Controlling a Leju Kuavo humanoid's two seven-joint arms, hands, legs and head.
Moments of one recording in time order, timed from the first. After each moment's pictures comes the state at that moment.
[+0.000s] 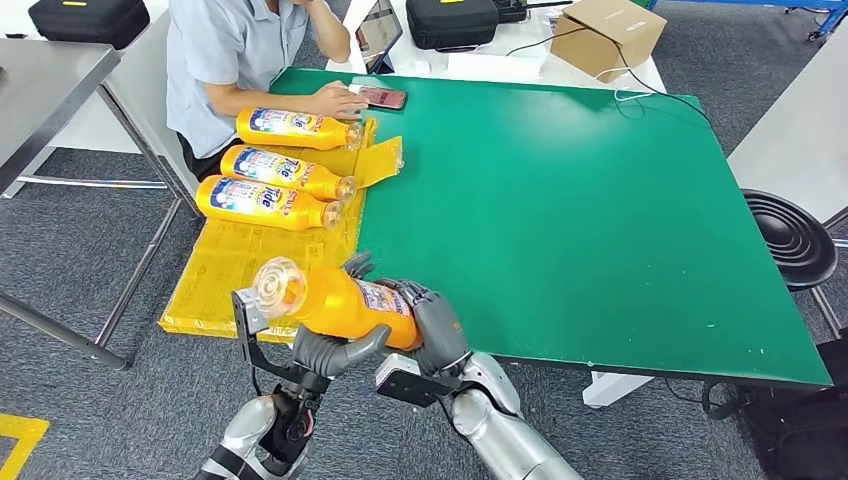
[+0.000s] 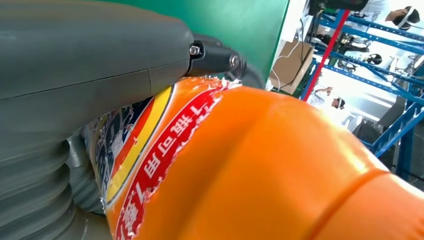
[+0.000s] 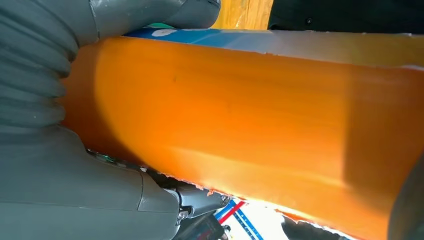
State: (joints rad) left arm -0.12 -0.13 -0.46 -1.36 0.49 -0.11 -0.28; right arm -0.38 0.24 0.62 -0.76 0.46 -0.42 -0.61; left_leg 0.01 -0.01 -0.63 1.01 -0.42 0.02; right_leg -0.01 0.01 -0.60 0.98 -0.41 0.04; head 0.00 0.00
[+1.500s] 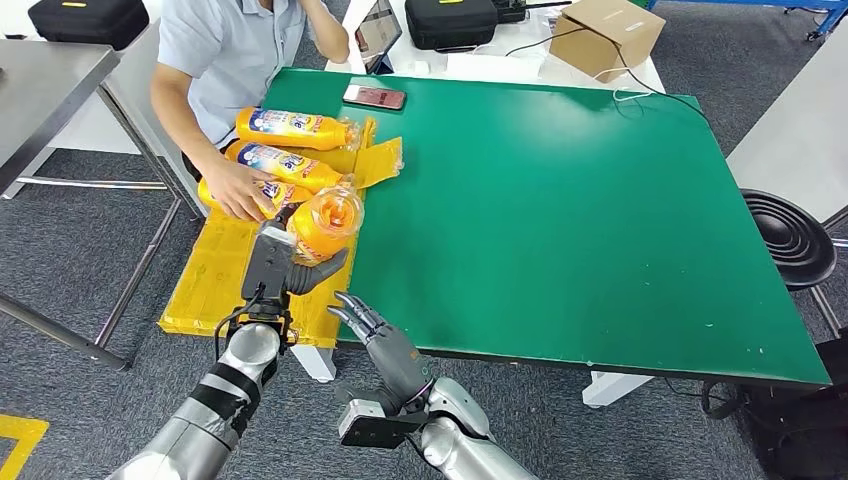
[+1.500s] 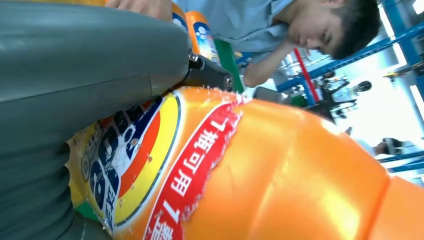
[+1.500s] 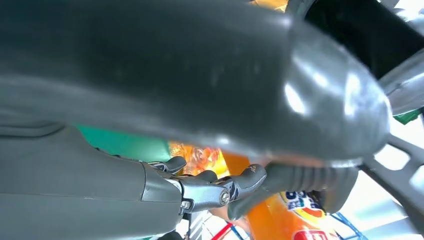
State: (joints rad) left arm -0.44 -0.09 -0.39 -1.04 -0.13 0.47 -0.37; right arm -0.34 0.31 0.75 -0.70 0.39 -0.43 -0.68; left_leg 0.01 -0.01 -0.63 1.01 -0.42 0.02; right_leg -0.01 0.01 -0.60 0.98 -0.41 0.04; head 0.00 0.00
